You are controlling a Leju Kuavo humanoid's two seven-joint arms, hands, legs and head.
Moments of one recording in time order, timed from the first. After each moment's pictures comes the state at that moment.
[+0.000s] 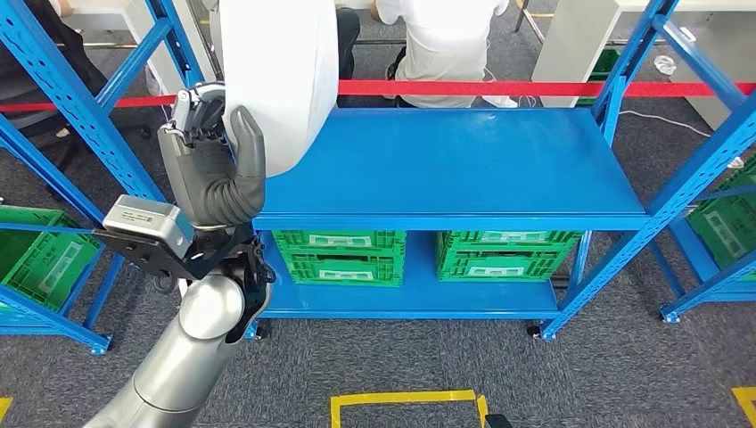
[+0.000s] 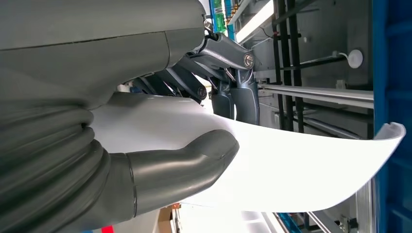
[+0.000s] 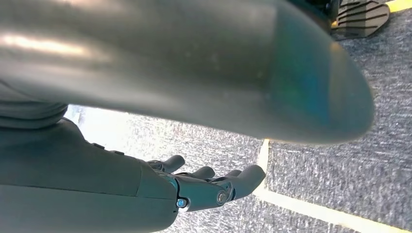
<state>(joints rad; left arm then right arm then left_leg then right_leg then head) -0.60 -0.12 -0.60 -1.40 -0.24 0.64 -0.57 -0.04 0.06 -0.24 -0.16 0.14 0.01 0.14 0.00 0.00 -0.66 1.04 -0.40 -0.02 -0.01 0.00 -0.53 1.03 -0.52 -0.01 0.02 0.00</state>
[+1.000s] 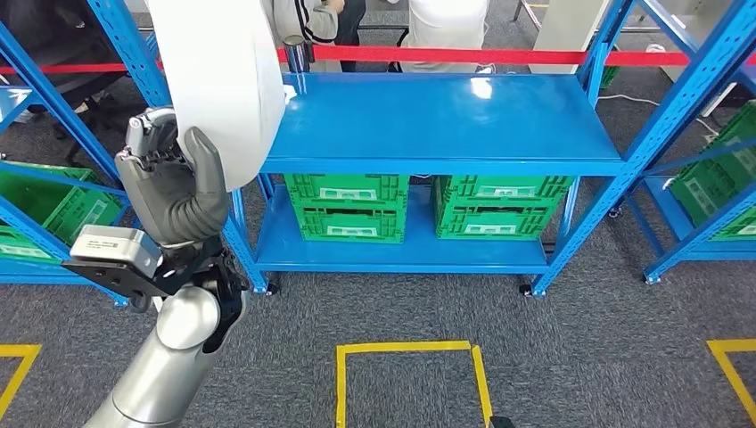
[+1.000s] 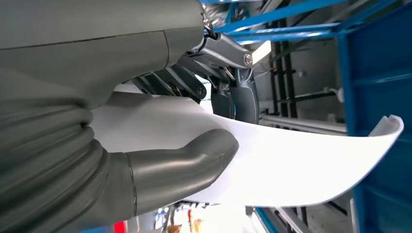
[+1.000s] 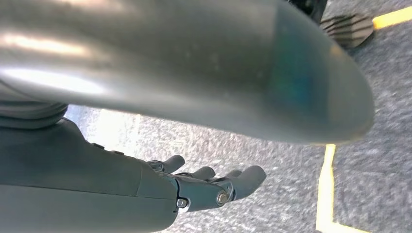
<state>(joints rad) -0.52 -0.05 -0.53 -1.45 -0.23 0.70 -0.64 -0.03 0.07 -0.29 -0.16 0.11 0.01 0.13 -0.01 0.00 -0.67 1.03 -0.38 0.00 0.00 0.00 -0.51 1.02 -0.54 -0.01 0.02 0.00</state>
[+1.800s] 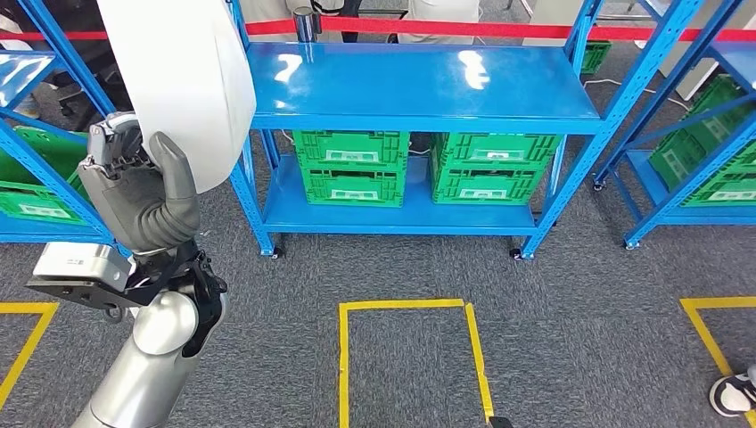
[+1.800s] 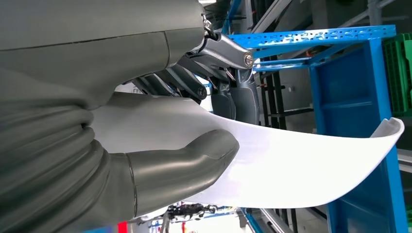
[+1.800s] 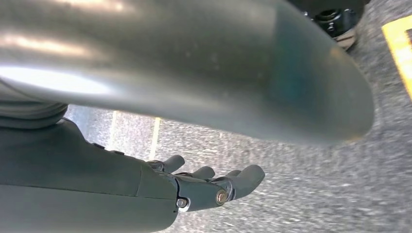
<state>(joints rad) -0.50 -0.01 -0.51 -1.49 -0.23 0.70 -0.67 -0.02 0.08 -0.31 -0.16 0.10 0.01 0.12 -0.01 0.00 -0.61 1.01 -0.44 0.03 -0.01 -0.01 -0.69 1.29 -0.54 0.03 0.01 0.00</state>
